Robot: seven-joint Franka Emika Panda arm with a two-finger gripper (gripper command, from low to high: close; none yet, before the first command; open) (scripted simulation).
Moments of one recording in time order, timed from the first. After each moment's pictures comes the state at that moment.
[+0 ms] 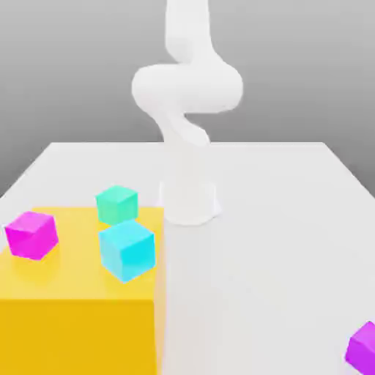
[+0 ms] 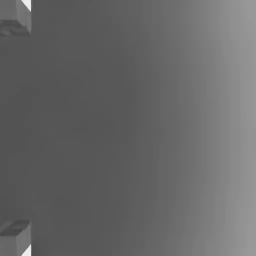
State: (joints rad) arm 0.01 -0.71 0.03 -2.29 -0.01 2.32 0.80
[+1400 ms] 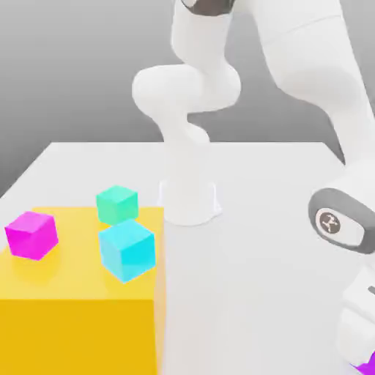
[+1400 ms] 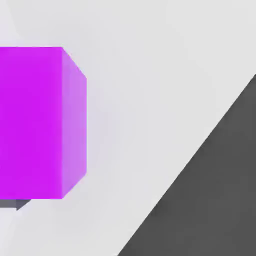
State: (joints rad) arm 0.30 0.56 0.24 -2.17 -0.29 2.69 0.90
